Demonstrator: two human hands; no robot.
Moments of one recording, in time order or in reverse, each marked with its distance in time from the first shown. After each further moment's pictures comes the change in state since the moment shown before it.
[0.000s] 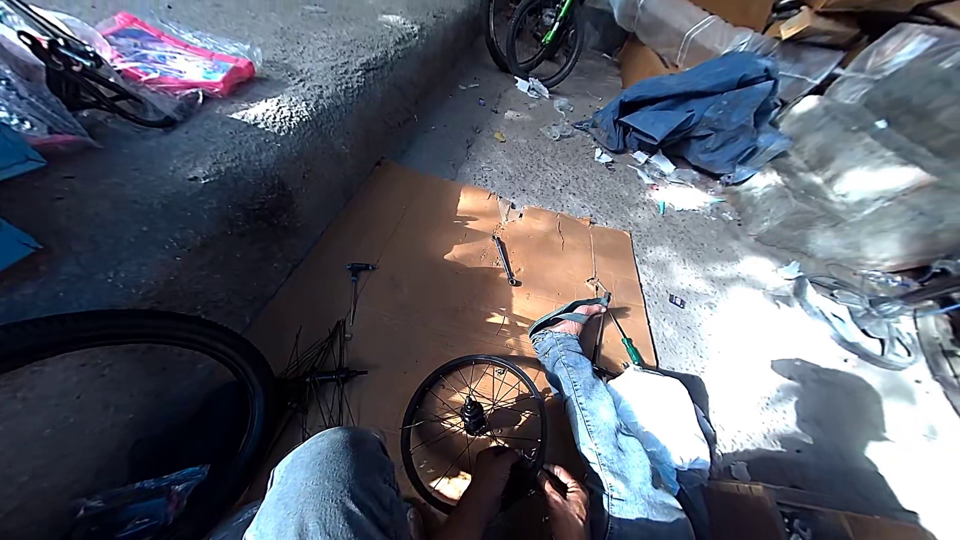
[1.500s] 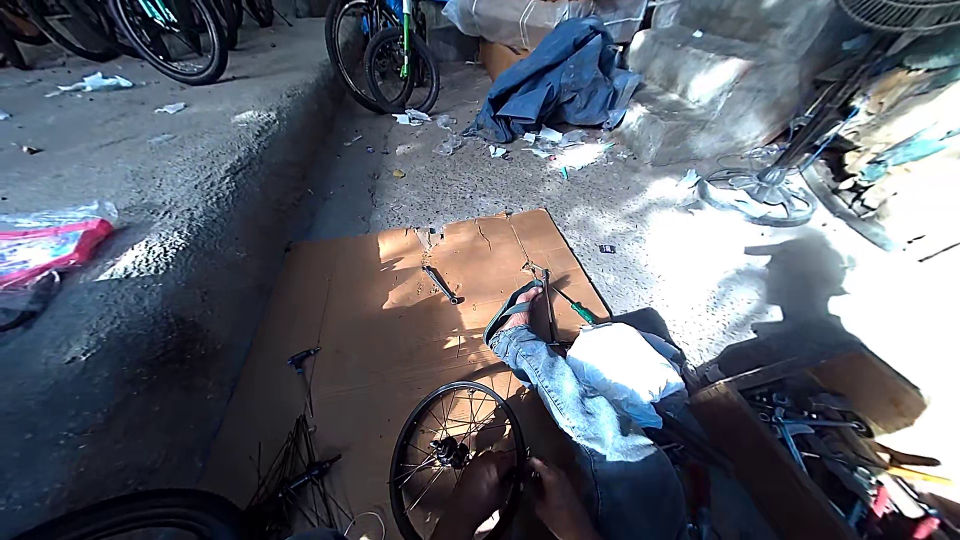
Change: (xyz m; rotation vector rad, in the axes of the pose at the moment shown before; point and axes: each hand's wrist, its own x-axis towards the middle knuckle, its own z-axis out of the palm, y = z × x) left_hand -0.007 0.057 -0.009 1.536 -0.513 0.689; right_hand 0.010 0.004 -0.010 -0.331 -0.305 -0.179
